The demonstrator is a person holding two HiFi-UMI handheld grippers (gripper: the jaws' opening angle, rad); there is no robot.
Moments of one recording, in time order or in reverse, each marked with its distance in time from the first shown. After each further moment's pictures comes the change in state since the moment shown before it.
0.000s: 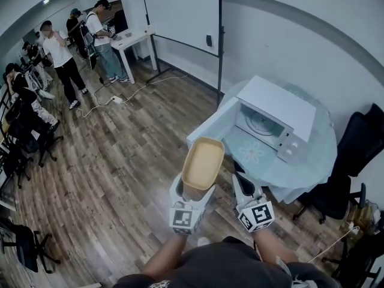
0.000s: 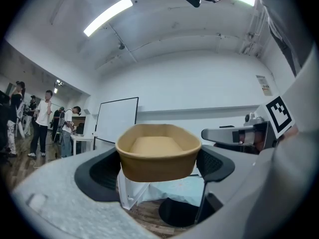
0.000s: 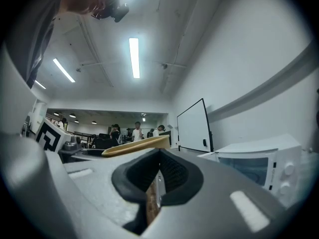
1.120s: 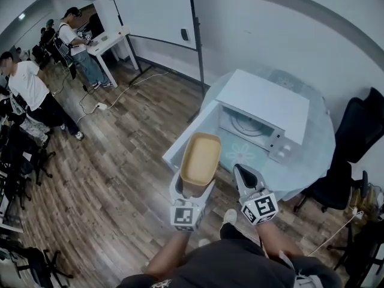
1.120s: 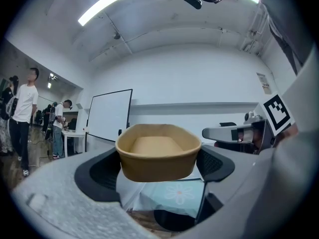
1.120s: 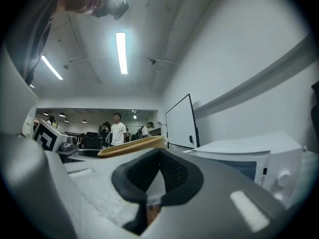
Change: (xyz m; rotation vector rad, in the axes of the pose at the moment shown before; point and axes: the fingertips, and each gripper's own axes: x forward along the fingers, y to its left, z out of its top) left arm 0.133 -0.023 -0.024 -0.017 0.052 -0.051; right arm 0.038 -0.134 -0.017 0.035 0.035 -0.095
